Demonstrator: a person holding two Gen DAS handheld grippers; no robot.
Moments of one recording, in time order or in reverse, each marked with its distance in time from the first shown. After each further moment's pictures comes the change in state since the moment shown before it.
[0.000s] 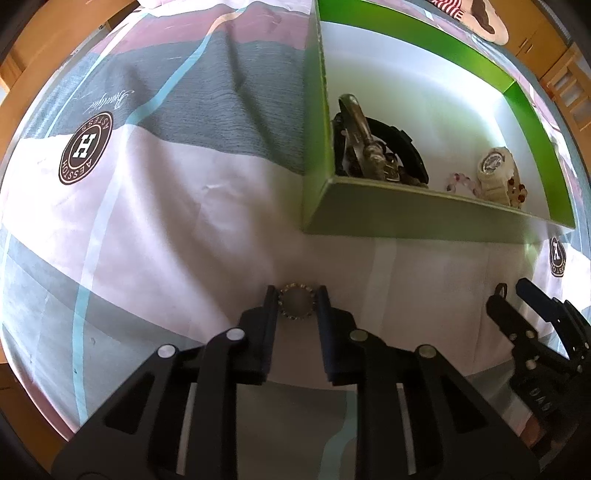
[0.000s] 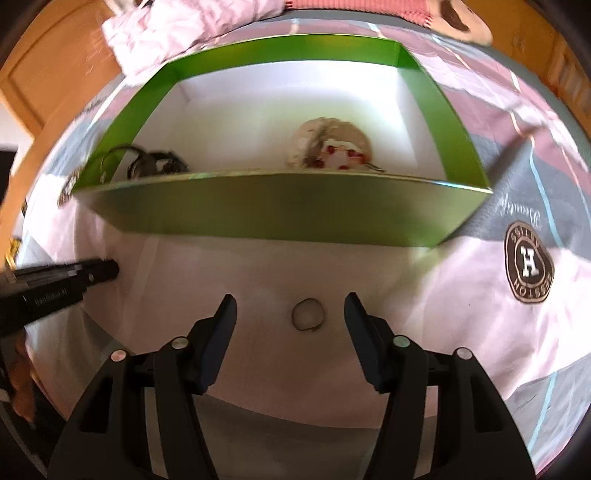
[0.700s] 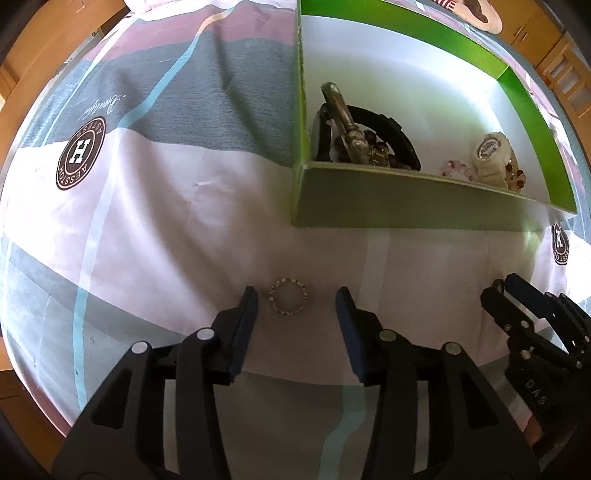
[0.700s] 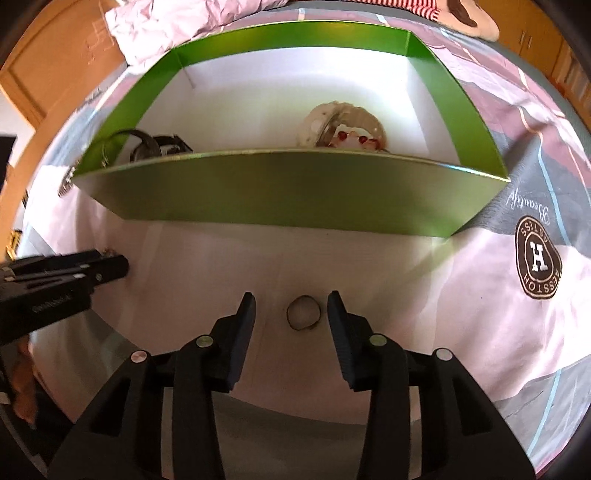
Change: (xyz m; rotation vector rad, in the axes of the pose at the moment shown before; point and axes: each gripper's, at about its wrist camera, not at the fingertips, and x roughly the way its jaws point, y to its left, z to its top) left arm -0.002 -0.009 -0.010 0.036 0.009 0.013; right arm 0.007 -0.003 -0.002 0.019 0.019 0.008
